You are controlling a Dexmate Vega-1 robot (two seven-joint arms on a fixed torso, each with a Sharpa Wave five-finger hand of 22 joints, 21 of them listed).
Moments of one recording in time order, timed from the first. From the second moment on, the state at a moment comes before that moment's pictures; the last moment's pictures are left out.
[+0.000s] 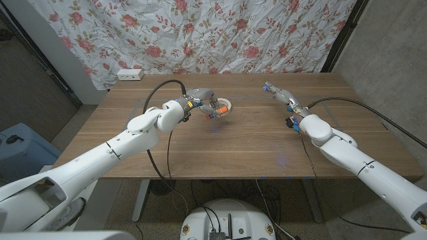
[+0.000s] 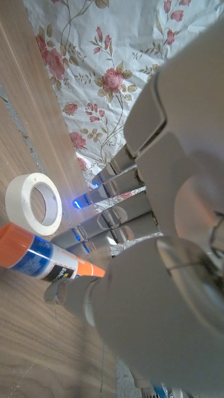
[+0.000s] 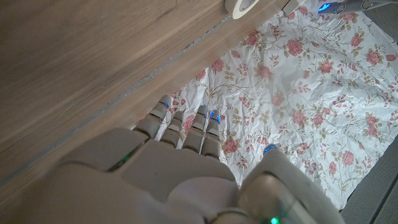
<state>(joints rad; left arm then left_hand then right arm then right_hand) 0.68 0.80 0.71 -1.90 0.60 0.18 -0.09 0.92 -0.05 0.30 -0.16 0.17 1.10 -0.11 0.22 0.20 1.24 -0.20 0.19 0.22 0.66 -0.06 0.19 0.18 0.25 -0.04 0.18 0.16 -0.89 -0.73 -0.46 -1.61 0.19 0.07 -0.13 0.22 0.10 0.11 0.08 0.27 0.32 -0.12 0.18 0.18 0.33 -0.09 0.18 0.18 0.07 -0.02 0.21 0.21 0.22 0.04 0.19 0.16</state>
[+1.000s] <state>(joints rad) 0.67 0.83 0.75 -1.94 0.81 0.19 -0.25 0.92 -0.05 0.29 -0.16 0.17 1.09 -0.12 0.22 0.20 1.22 -0.22 0.19 0.21 0.62 -0.06 0.18 0.18 0.23 -0.04 0.18 0.17 -0.89 -0.65 -0.45 -1.47 0.33 0.18 -0.11 0.21 0.11 0.11 0.08 0.27 0.32 -0.12 0.18 0.18 0.31 -0.07 0.18 0.18 0.07 -0.02 0.21 0.21 0.23 0.04 0.19 0.16</state>
